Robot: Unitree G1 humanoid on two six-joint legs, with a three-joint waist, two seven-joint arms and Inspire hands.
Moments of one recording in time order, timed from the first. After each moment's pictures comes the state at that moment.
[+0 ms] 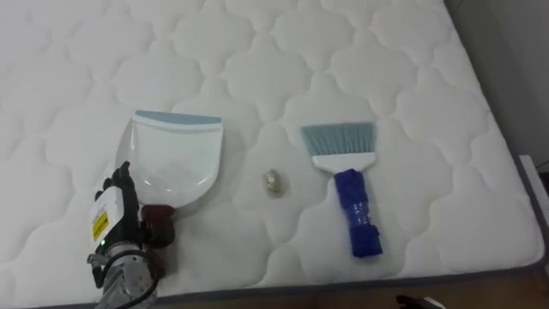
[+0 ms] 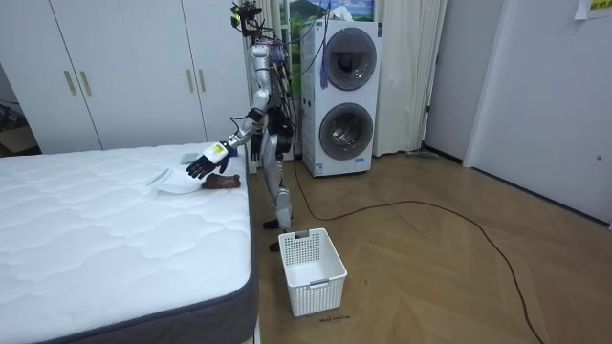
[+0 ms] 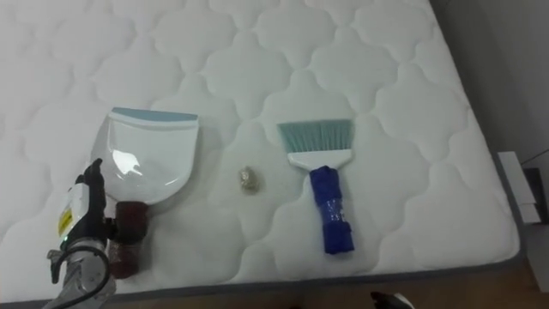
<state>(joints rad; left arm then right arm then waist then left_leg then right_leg) -0.17 0.24 -0.12 0.95 0.42 -0.13 0.58 -0.17 -0.29 0.33 1.38 0.07 -0.04 0.05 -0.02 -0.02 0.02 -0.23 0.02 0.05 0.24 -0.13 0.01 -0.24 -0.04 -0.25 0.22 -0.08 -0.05</state>
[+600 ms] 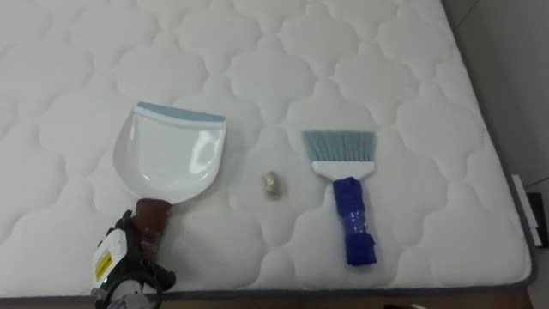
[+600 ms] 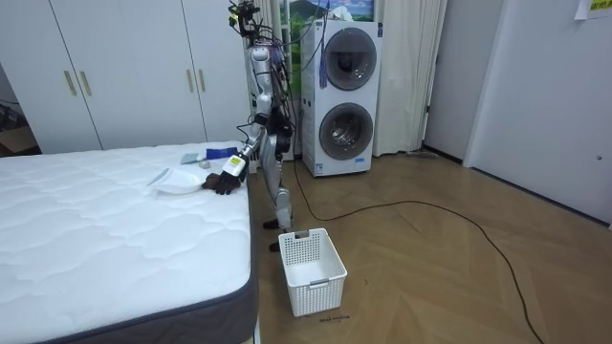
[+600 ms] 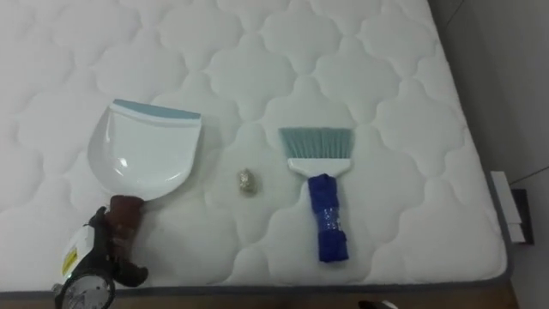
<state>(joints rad) -0.14 0.21 -0.12 1.08 0.40 -0.06 0.52 -0.17 -0.26 0.37 1.36 0.08 0.01 0.06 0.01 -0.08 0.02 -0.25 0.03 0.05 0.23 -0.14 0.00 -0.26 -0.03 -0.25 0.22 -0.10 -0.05</state>
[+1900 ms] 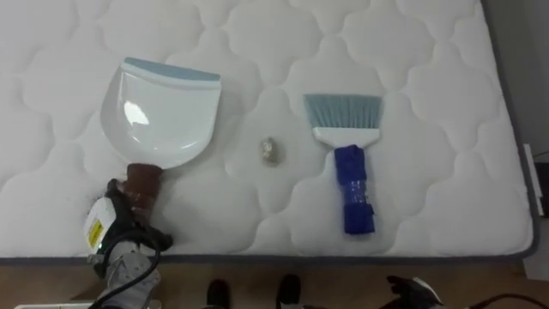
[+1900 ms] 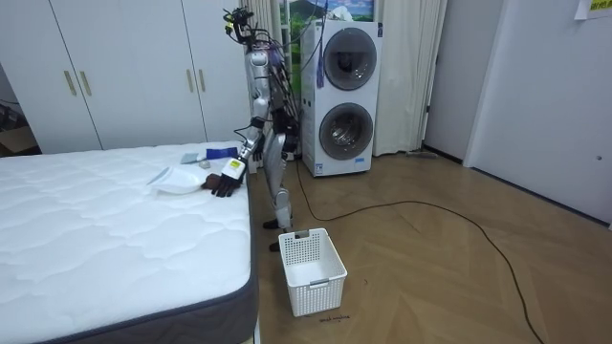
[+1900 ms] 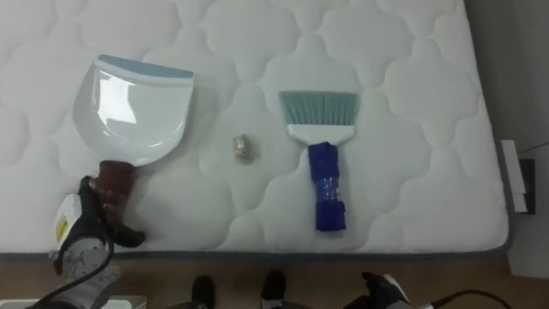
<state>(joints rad) -0.32 0.23 -0.10 1.13 0.20 -0.06 0.59 -0.21 -0.26 0.40 1.36 0.16 -0.01 -0.02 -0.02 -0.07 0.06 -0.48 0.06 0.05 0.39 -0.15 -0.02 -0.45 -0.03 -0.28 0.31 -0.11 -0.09</state>
